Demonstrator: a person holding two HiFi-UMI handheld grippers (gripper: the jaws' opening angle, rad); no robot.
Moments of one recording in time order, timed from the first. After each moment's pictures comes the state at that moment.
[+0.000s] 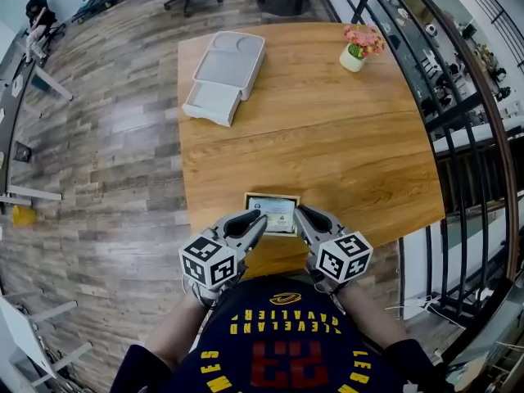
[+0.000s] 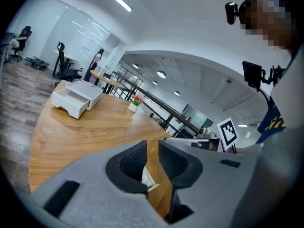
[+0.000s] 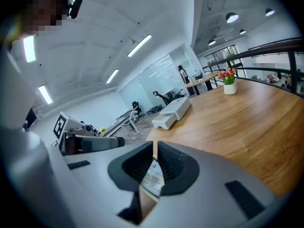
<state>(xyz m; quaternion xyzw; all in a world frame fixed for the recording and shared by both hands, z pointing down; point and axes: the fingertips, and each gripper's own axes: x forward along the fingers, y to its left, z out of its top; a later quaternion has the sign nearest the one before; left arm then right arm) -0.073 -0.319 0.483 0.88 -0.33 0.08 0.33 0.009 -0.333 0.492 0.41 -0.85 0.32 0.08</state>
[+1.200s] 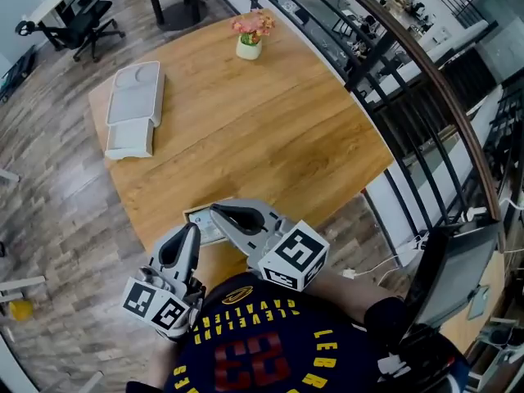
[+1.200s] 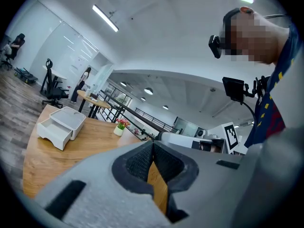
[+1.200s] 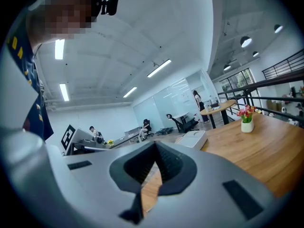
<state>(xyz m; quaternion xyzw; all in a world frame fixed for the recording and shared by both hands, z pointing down) -0.058 -0.320 0.357 0.92 -0.31 -0.01 0.24 -0.014 -0.330 0.340 0.39 -0.90 0.18 -0.01</state>
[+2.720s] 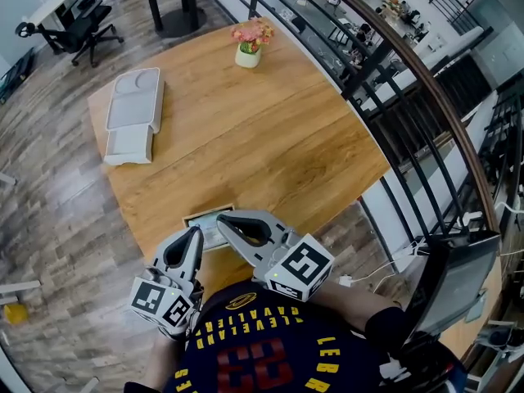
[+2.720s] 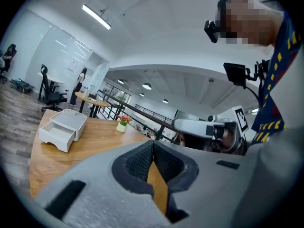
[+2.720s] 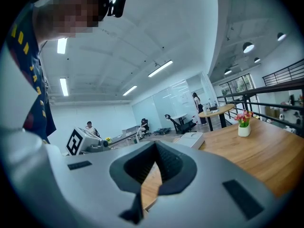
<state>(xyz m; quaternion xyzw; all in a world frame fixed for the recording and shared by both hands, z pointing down) -0.060 -0.324 0.386 0.93 -0.31 0.03 0.21 -0.011 -0.321 0.338 0.40 -0.90 0.16 0.00</state>
